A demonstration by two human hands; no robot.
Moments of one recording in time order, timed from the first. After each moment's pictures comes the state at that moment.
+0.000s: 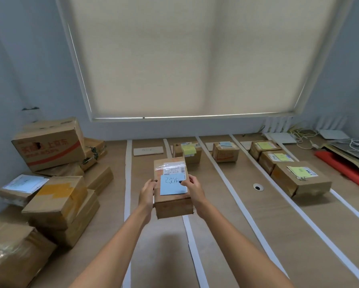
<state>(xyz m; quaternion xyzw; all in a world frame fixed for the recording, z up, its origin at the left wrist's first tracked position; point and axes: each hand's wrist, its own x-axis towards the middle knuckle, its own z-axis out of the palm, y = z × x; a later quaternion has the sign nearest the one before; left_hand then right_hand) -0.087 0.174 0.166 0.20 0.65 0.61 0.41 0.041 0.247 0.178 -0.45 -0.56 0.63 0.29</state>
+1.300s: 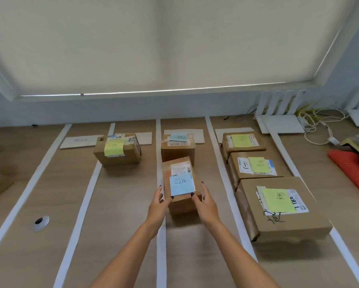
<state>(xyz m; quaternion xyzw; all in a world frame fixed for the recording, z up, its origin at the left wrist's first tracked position) 0.165 0.591 0.019 0.19 0.72 0.52 0.41 0.290 0.671 0.011 -0.50 -0.62 0.56 0.23</state>
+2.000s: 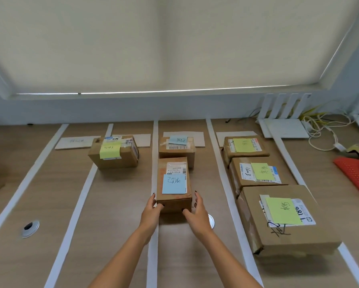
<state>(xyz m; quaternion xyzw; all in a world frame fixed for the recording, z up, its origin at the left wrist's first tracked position) 0.145 0.600 -0.003 0.16 0.76 0.48 0.41 0.273 0.672 -0.009 -0.47 -0.62 0.60 0.18</state>
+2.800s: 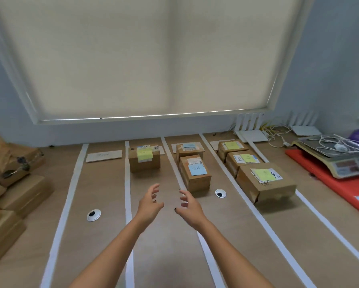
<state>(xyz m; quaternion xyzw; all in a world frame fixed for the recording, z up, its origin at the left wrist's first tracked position) 0.079 0.333 0.139 0.39 0.73 0.45 0.34 0.214 0.390 0.126 -0.47 -0.70 0.50 0.20</state>
